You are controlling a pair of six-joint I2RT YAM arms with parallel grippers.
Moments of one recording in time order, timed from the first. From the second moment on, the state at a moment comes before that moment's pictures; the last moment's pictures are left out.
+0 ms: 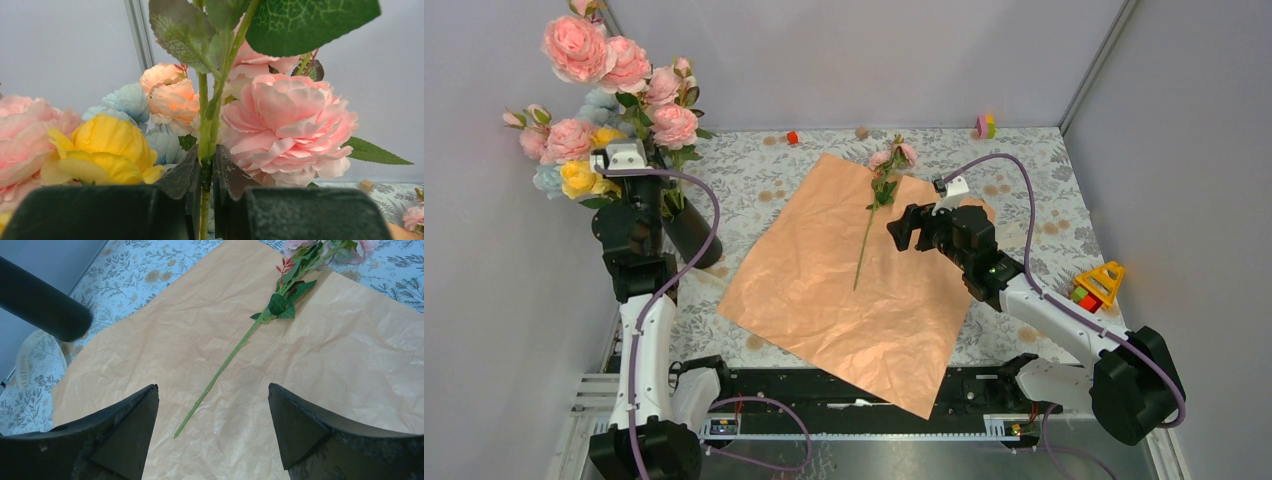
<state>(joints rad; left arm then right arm) 0.21 0.87 0.84 0.44 0.12 0.06 0.56 1.15 0.67 0.21 -0.01 0.33</state>
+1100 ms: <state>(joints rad) 0.22 0.80 0.69 0.49 0.11 0.02 0.56 1.16 0.67 0.21 -0.03 0.34</state>
